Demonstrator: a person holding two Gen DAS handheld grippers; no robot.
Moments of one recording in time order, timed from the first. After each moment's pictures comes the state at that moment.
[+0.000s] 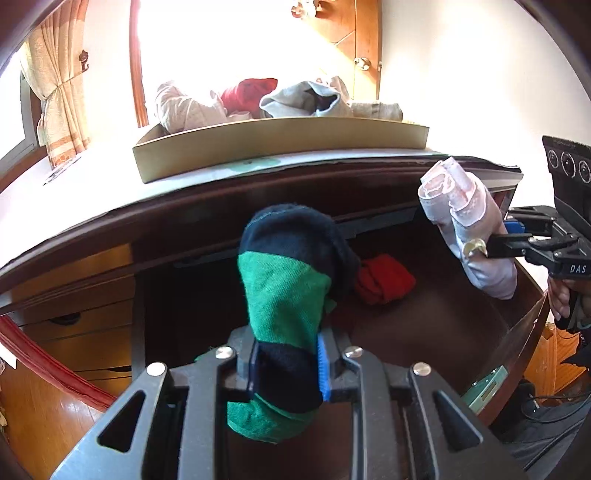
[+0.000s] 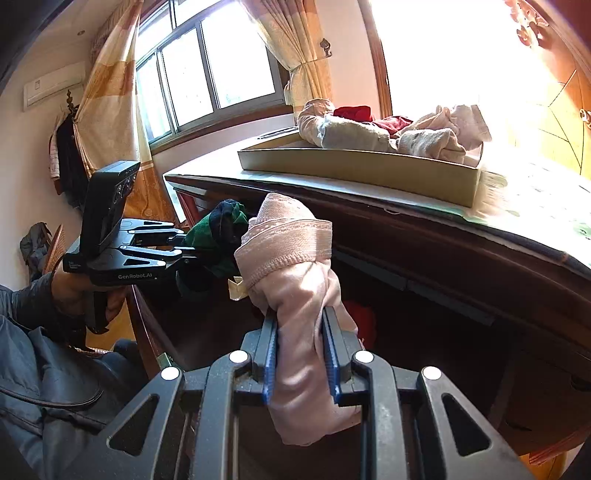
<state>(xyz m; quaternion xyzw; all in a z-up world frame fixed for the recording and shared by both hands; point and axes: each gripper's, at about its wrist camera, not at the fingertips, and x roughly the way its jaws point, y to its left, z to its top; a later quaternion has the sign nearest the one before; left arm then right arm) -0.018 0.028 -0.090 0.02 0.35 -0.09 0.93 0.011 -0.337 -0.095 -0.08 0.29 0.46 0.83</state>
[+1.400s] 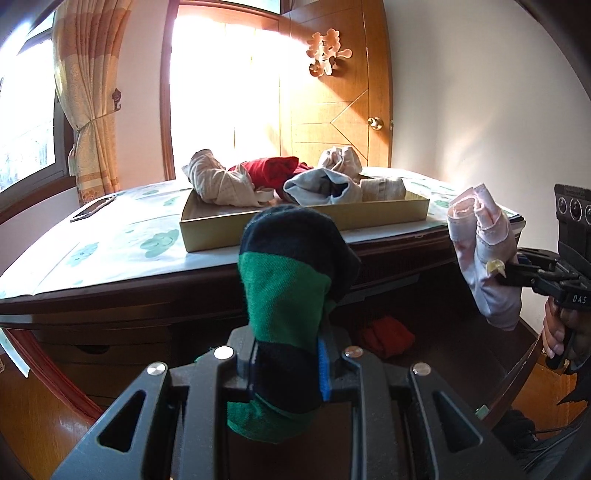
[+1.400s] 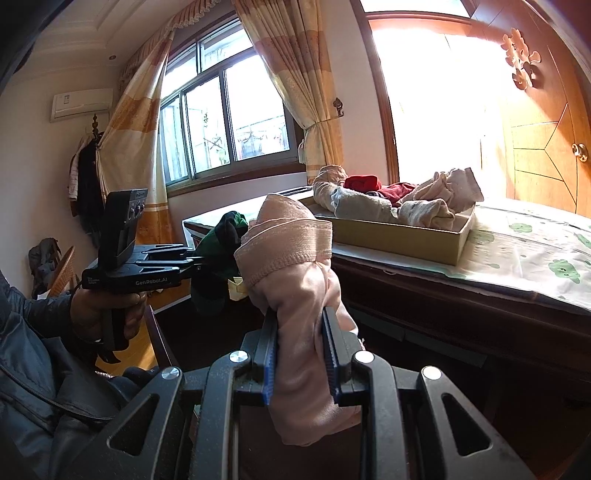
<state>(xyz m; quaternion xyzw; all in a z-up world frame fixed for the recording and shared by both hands) -0.040 0.036 -0.057 0.00 0.24 -0.06 0.97 -0.011 -0.354 -0.085 -0.04 0.18 0.49 0.85</state>
